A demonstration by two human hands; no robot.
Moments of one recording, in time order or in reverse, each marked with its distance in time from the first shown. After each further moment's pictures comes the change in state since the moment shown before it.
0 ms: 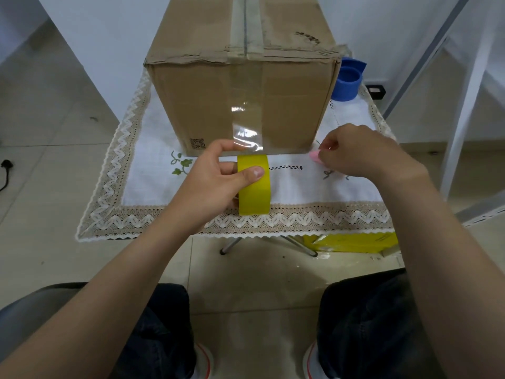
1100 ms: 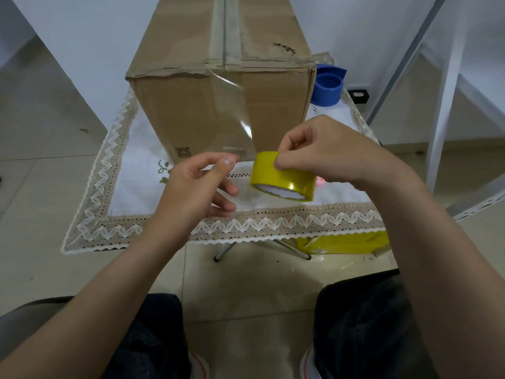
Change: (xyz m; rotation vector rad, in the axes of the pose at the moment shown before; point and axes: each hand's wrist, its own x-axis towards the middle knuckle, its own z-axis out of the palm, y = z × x) left_hand -0.008 0.005 0.006 0.015 0.135 0.017; right_hand -0.058 -0.044 -0.034 0.598 -0.156 -0.254
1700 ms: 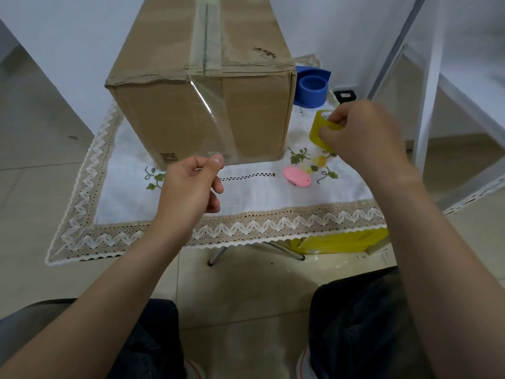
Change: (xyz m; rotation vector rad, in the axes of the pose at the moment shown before) left_hand 0.017 -0.006 0.019 0.035 0.138 -0.002; right_hand 0.015 0.067 -0.036 -0.478 0.691 0.141
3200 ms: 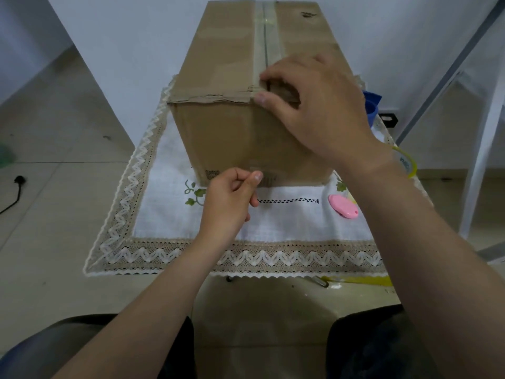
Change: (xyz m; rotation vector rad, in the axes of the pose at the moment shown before) left_hand 0.047 -0.032 -0.011 0.014 0.005 0.182; right_hand 0.046 -0.136 0.032 0.139 0.111 -0.644
